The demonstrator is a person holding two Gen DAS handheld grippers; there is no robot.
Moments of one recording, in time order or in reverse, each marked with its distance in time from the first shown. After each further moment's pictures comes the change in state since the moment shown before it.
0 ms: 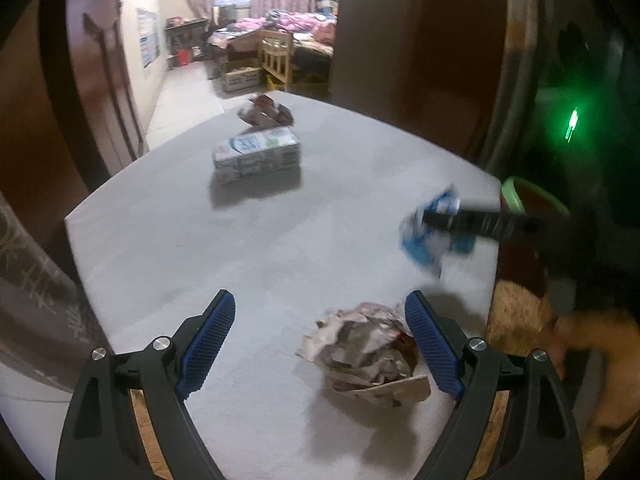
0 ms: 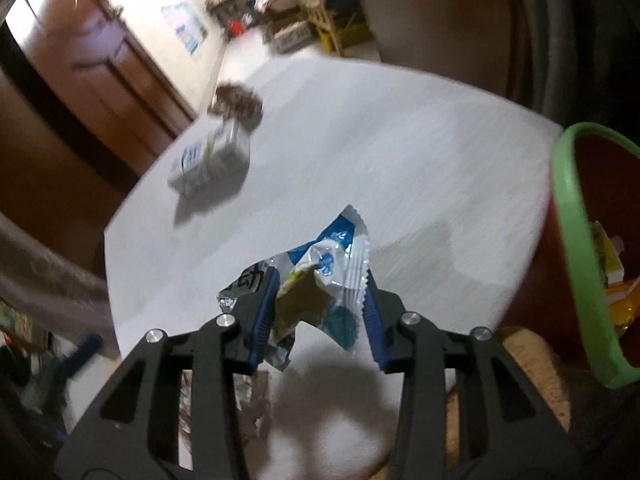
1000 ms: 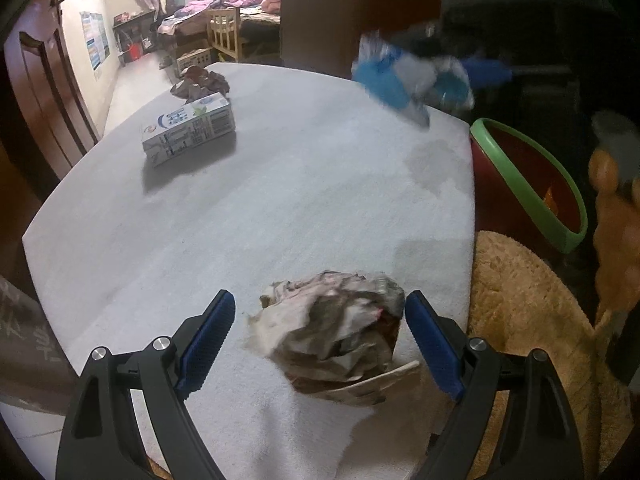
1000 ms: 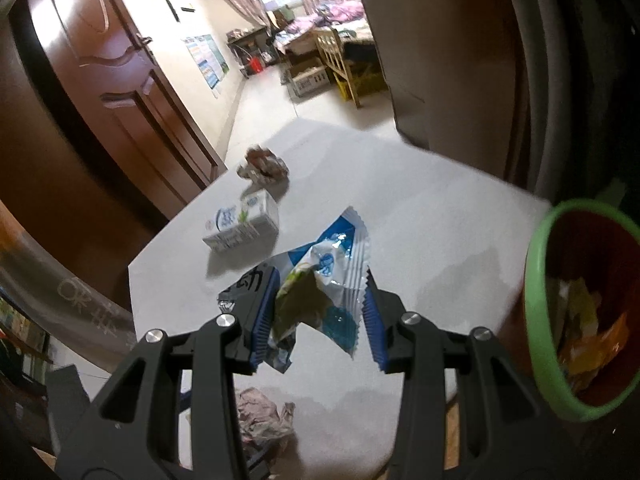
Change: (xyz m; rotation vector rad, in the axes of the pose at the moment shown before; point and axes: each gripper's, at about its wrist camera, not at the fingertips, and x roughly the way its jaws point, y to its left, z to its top) left arm 0.020 -0.034 -0.010 0.115 0.110 -0.084; right arm -0.047 0.024 0.037 -0.079 -0.146 0.031
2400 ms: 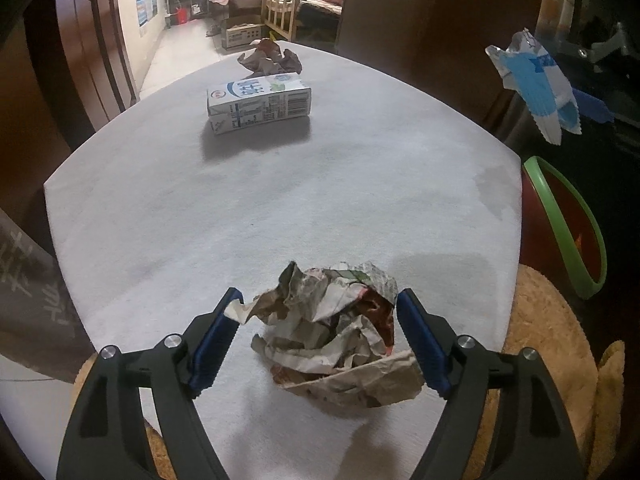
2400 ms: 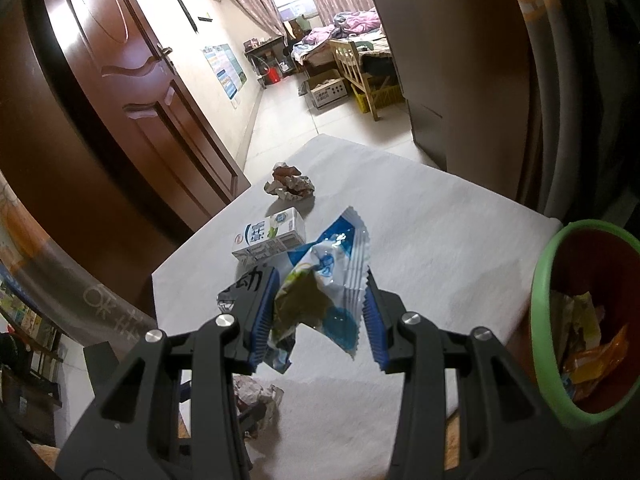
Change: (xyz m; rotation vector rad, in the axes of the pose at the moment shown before) left arm 0.000 0.055 0.006 -0.186 0.031 0.048; right arm -0.019 0.009 0.011 -0.011 -0.029 0.062
